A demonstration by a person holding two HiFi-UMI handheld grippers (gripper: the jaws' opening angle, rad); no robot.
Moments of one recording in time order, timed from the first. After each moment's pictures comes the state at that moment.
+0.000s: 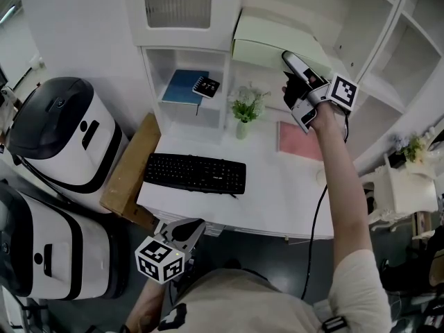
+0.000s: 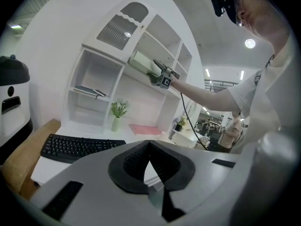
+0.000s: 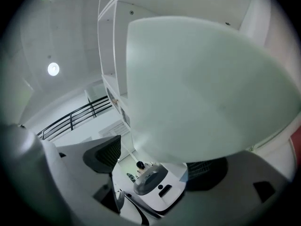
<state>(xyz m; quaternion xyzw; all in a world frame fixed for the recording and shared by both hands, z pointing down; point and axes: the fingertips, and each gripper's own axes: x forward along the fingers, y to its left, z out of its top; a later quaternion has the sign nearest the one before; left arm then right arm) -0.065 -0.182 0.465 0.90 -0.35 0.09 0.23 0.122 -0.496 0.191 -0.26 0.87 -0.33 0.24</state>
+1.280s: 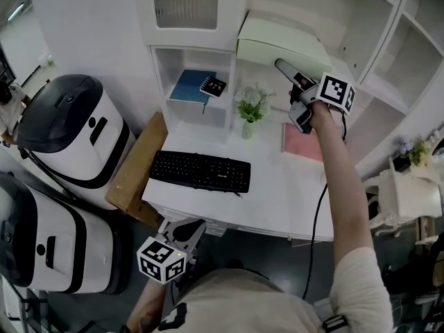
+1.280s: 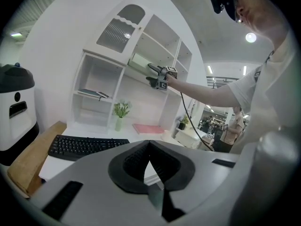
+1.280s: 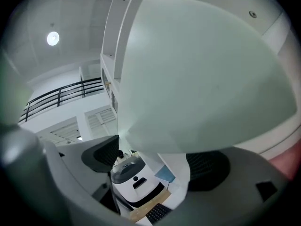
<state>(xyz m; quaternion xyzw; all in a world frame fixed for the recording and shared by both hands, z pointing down) -0.069 -0.166 0.465 0.90 -0.37 0.10 0.22 0.118 -0.507 0.220 -0.35 0.88 -0.28 0.15</state>
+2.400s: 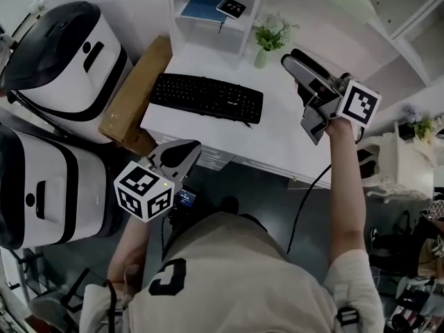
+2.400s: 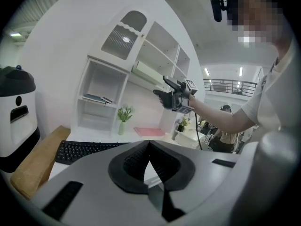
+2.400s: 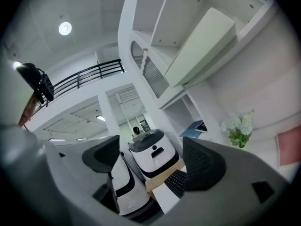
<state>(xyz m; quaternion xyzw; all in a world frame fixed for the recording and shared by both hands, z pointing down) -0.111 -0.173 0.446 0.90 -0.37 0.08 0.20 0.029 -0.331 0.289 -0.23 0.94 -0.26 0.06</state>
